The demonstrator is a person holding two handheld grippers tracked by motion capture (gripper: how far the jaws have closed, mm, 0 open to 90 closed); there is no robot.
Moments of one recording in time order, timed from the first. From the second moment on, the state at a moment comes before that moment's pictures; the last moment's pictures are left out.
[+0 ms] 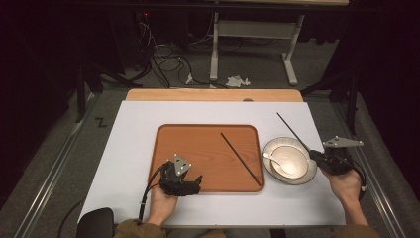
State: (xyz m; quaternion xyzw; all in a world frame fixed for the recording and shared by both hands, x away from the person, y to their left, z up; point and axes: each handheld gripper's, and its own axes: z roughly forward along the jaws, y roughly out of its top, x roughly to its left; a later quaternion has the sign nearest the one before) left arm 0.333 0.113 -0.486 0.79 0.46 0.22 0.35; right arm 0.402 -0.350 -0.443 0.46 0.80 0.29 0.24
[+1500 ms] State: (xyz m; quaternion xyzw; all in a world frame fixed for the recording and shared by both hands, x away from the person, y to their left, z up) left arm 0.343 0.099 -0.489 0.80 0.44 0.20 0.35; right arm 0.353 -0.276 -0.405 0.37 0.83 0.36 0.20
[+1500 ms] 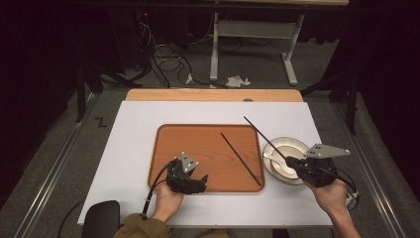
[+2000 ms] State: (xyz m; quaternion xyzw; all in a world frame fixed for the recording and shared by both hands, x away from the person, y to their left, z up) left arm 0.342 0.103 -0.485 0.79 0.45 0.21 0.36; right arm 0.350 -0.234 -0.413 0.35 0.85 0.36 0.18
